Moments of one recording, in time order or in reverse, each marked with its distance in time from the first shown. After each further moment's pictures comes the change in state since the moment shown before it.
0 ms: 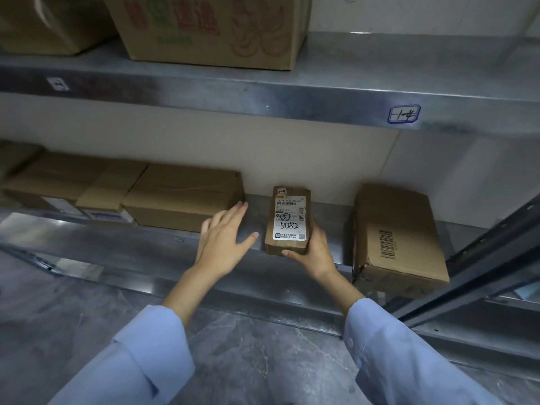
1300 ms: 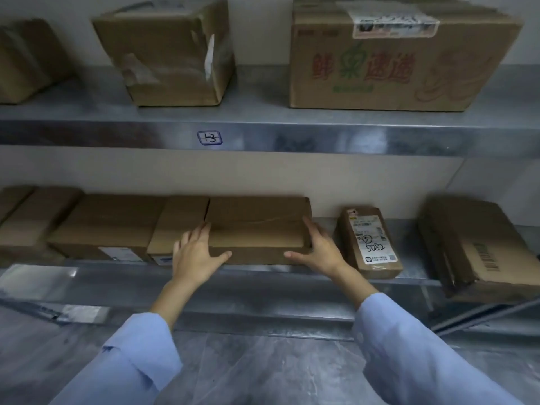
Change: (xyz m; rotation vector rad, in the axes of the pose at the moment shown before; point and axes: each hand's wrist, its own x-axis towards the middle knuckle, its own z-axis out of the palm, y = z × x) left_hand 0.055 -0.268 -0.058 0.100 -0.114 -0.157; right_hand 0.043 -0.154 0.135 -0.306 -0.089 0.071
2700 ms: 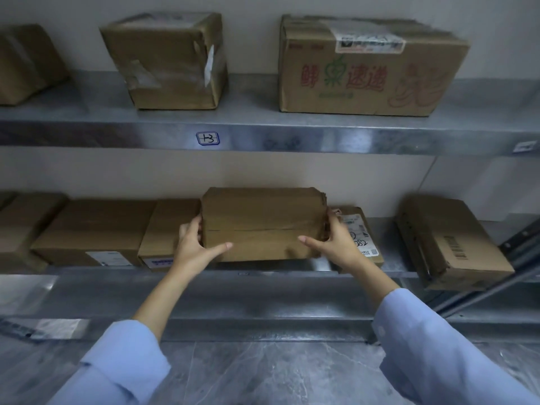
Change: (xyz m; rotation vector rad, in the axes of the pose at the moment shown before) left_hand -0.006 0.015 -0.021 -0.851 -0.056 -0.070; right_hand -0.030 0.012 -0.044 0.319 0.221 -0.075
